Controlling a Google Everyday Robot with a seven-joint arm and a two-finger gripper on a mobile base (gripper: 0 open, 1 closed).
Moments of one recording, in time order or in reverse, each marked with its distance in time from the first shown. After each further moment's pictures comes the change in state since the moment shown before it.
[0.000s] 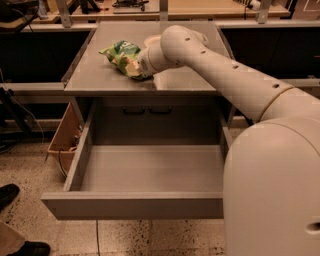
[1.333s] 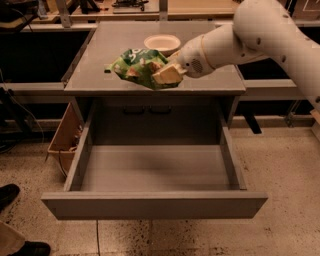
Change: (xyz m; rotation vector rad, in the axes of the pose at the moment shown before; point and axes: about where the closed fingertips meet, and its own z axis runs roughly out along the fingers) arm 0.032 0.062 -0.189 -0.289 -0.016 -0.265
